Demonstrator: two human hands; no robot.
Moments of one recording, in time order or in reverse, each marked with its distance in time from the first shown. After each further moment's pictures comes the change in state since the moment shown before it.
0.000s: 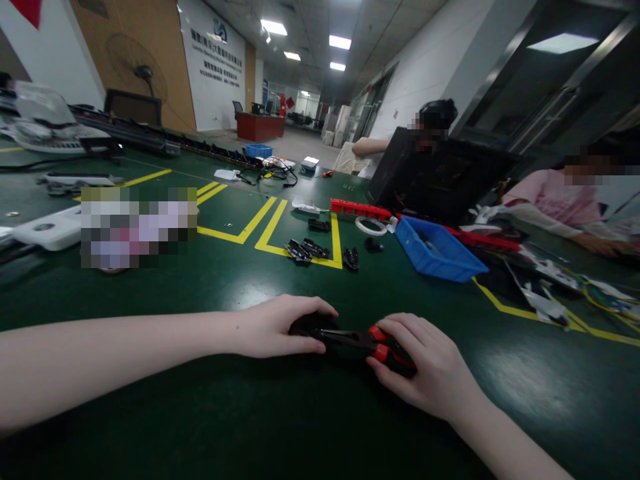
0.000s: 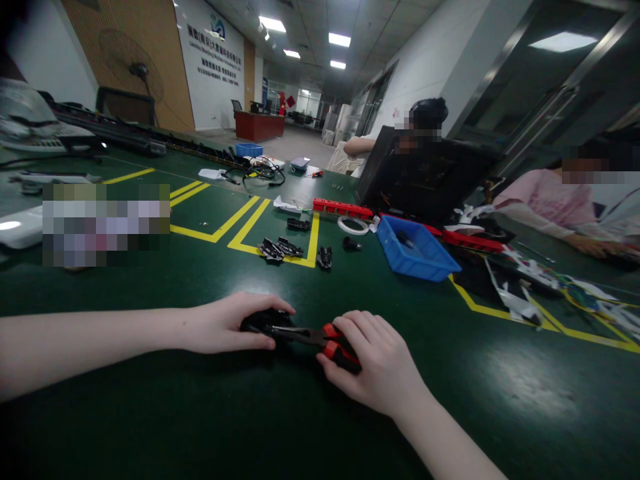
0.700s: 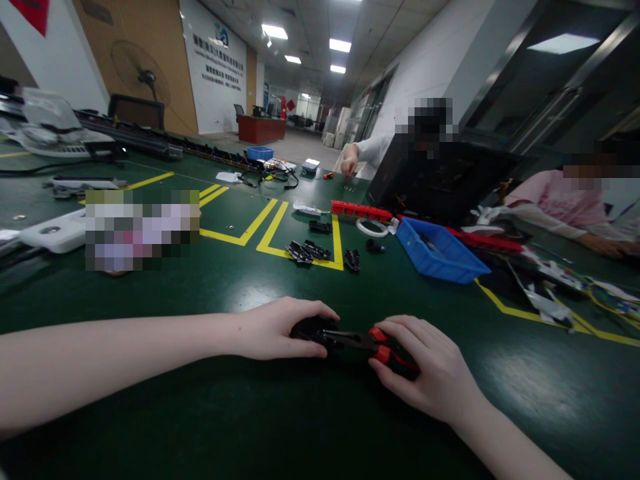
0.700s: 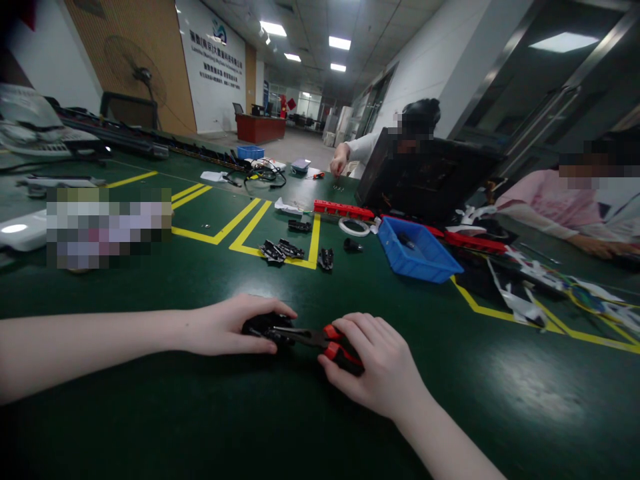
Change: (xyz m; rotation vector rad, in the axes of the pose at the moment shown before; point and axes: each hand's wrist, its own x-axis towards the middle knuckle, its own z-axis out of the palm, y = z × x) left_hand 0.001 -0.001 -0.001 -0.013 -0.033 0.015; right_hand 0.002 -0.002 -0.002 0.031 0.021 0.032
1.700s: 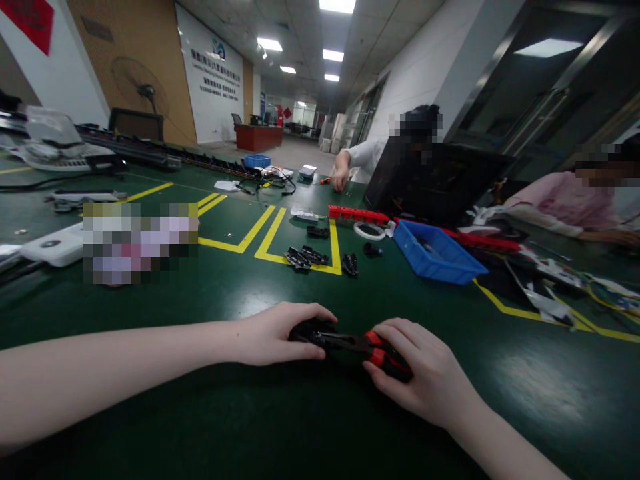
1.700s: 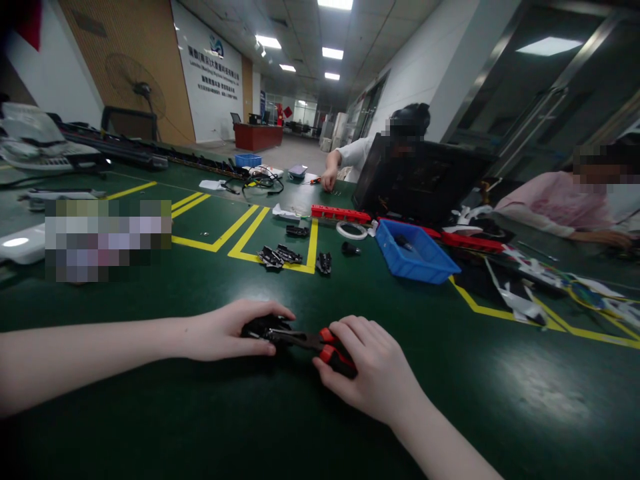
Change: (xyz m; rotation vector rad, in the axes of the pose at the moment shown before) left_hand 0.000 0.003 0.000 -0.025 0.022 -0.033; right_hand 0.002 -0.005 0.001 0.016 -0.024 0.041
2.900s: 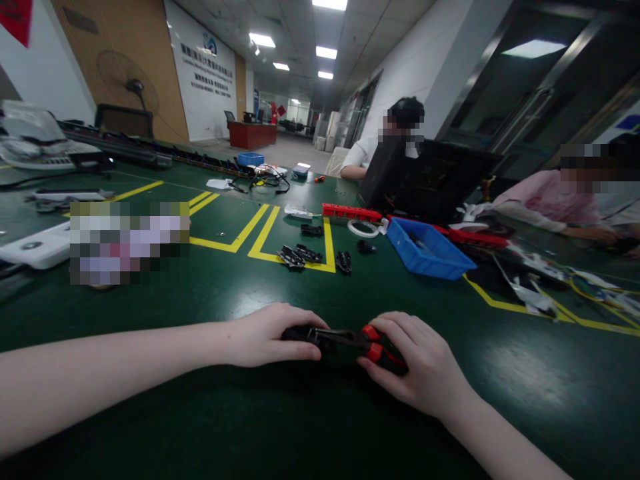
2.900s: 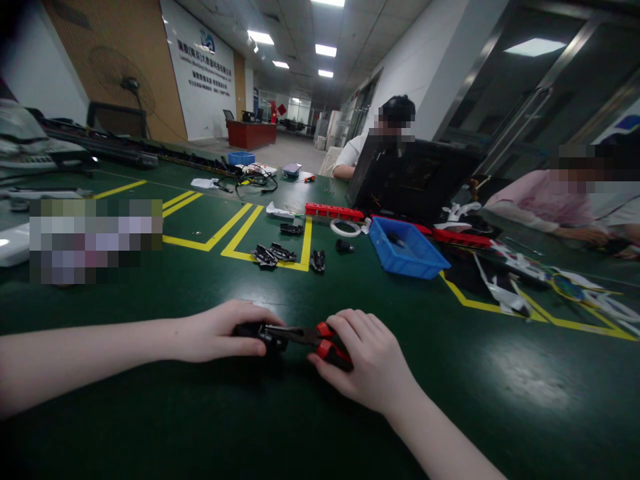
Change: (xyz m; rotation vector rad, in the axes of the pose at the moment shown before) left_hand 0.002 0.003 0.000 0.008 -0.064 0.013; right_hand -0.001 0.005 0.002 -0.059 0.061 -0.053
